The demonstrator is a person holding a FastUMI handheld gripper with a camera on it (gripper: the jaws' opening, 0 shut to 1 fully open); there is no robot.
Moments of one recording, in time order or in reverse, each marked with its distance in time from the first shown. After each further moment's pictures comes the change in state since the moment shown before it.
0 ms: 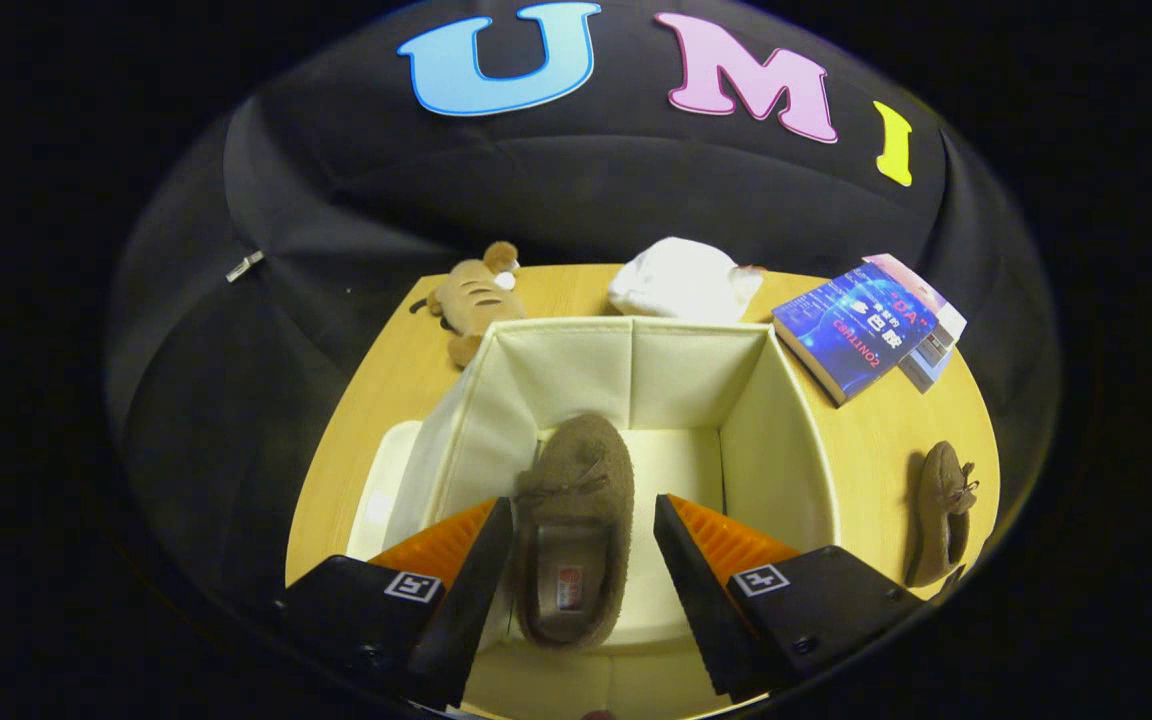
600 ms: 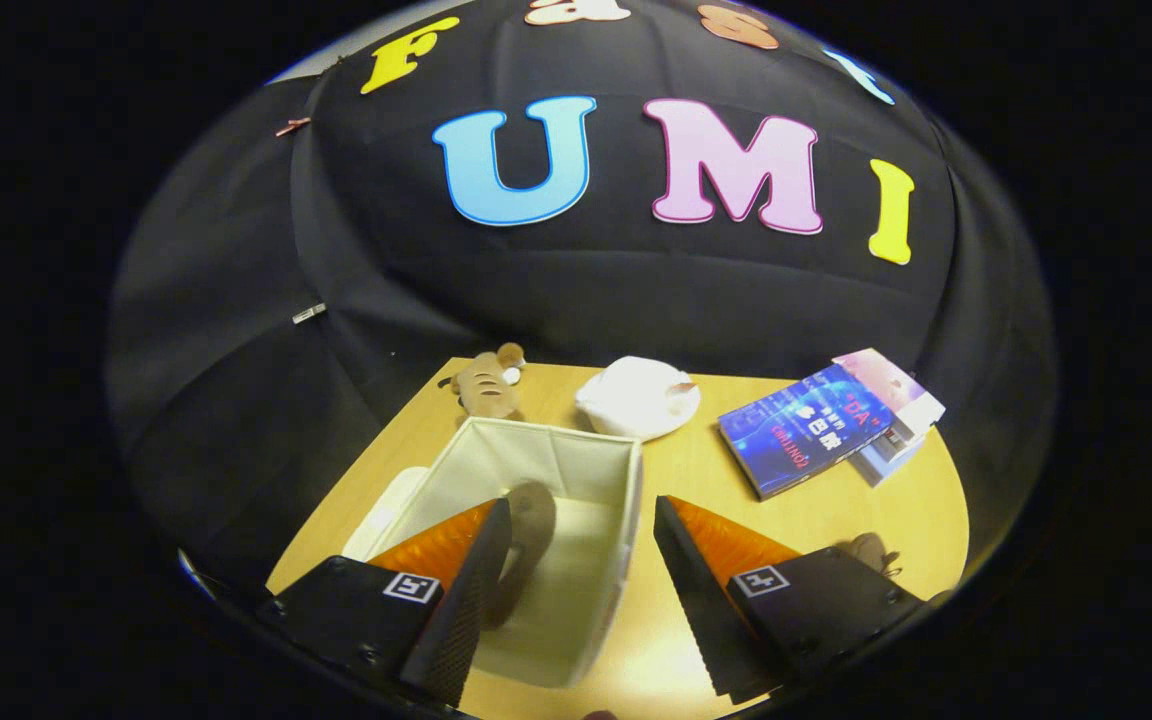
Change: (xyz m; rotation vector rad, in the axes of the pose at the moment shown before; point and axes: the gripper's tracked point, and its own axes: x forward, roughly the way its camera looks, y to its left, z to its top) arm -0.111 -0.120 0.053 -0.122 -0.261 0.104
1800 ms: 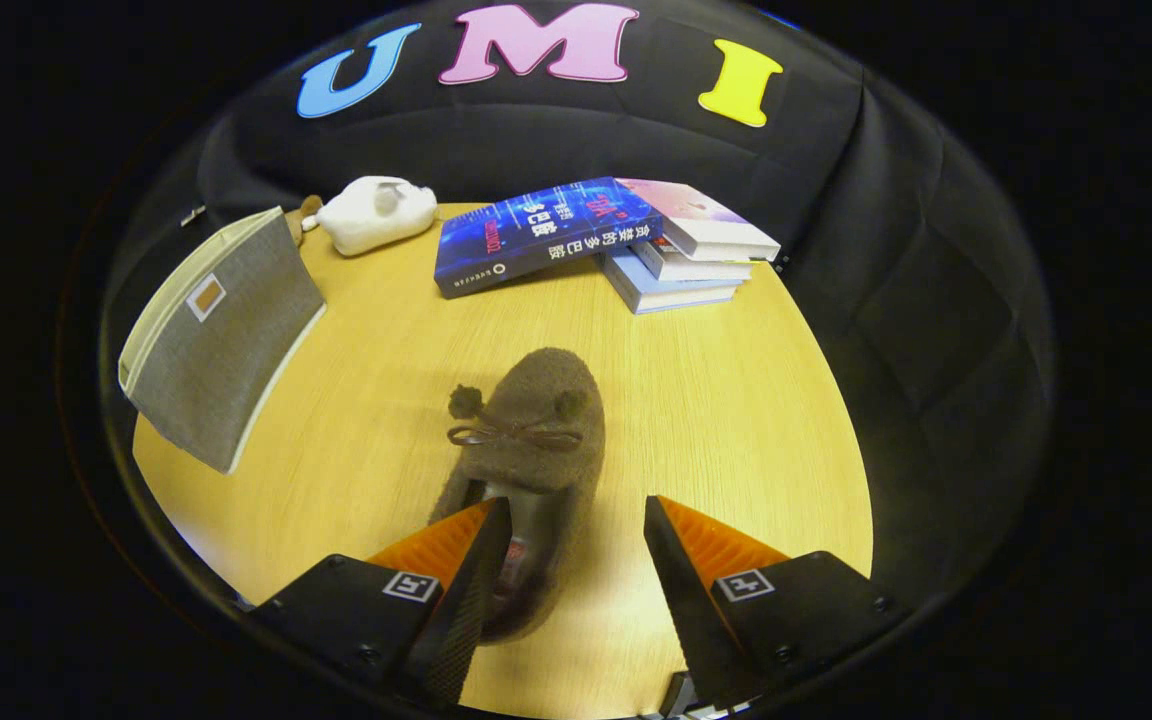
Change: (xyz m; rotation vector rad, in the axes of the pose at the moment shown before) arm -0.039 -0.326 -0.215 -0.034 0.347 -0.263
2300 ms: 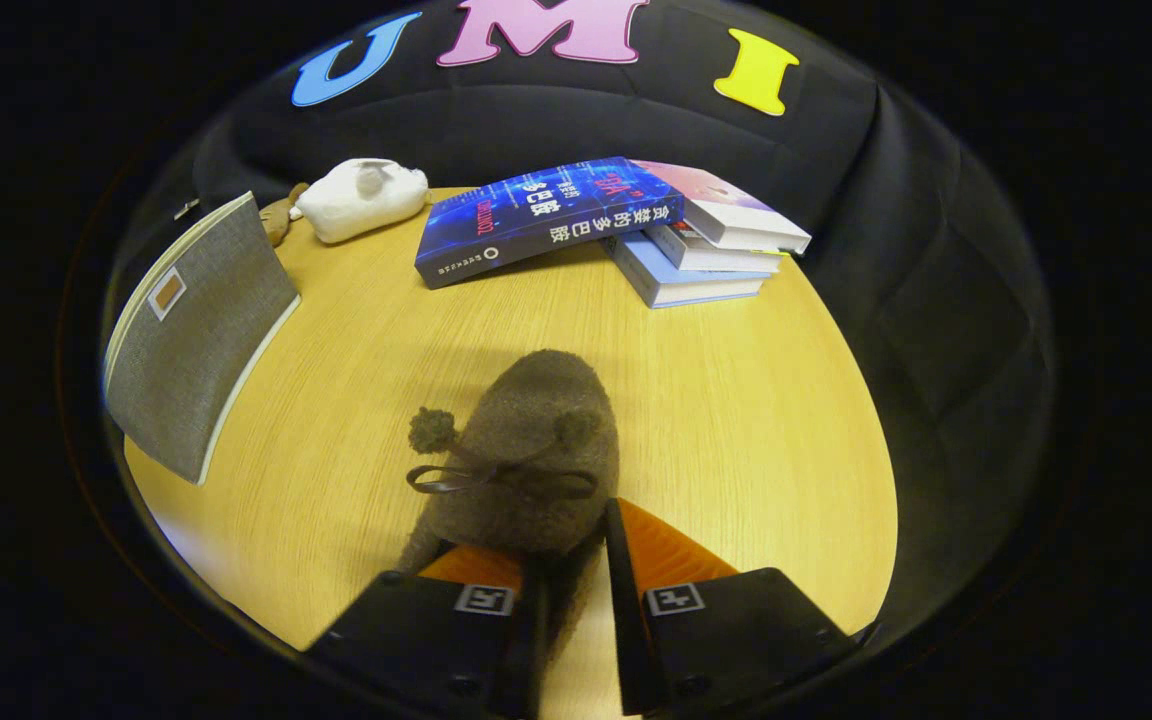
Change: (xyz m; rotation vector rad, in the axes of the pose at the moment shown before) arm 0.047 0.002 0.007 0.000 0.028 -0.013
